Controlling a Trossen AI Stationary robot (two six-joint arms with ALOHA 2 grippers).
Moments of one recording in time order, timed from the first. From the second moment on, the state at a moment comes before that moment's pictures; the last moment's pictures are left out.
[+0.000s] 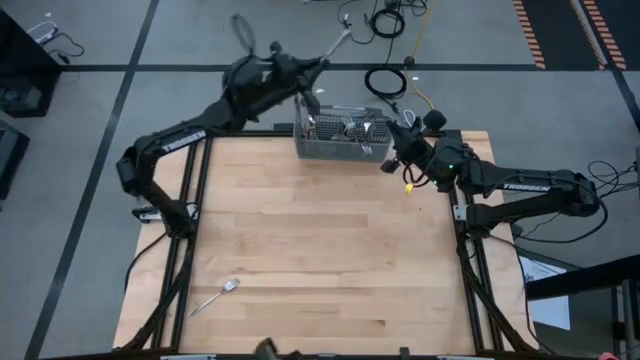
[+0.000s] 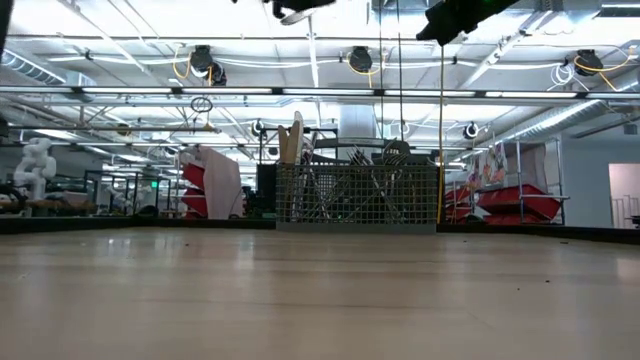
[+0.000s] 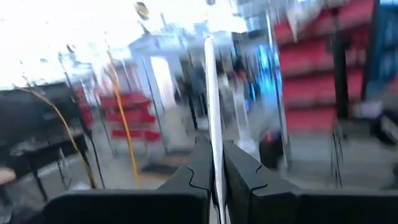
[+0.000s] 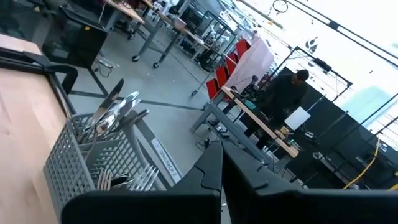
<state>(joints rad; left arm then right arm) 0.50 1.61 1.63 0.15 -0.01 0.24 -0.17 1.01 0.85 0.13 0.75 -0.59</state>
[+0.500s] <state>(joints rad) 0.63 1.52 0.79 1.34 -0.19 -0.14 -0.16 1.01 0.85 0.10 0.70 -0.58</state>
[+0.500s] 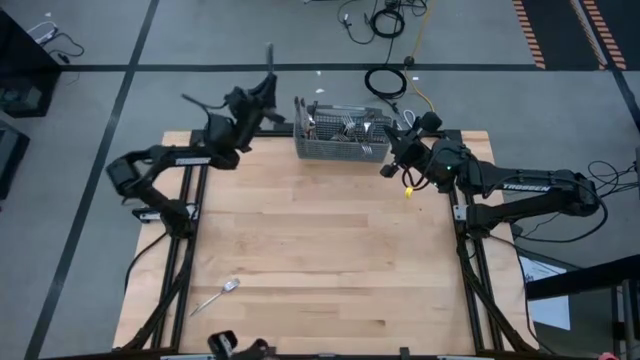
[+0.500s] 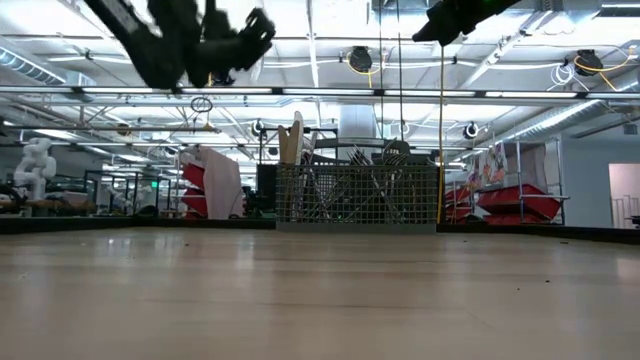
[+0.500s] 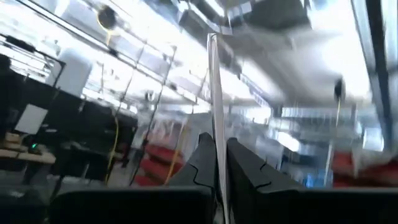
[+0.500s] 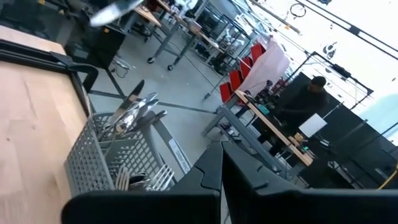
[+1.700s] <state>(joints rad) 0.60 2.07 1.01 1.57 -0.36 -0.23 -0.16 1.01 0.85 0.10 0.62 -0.56</state>
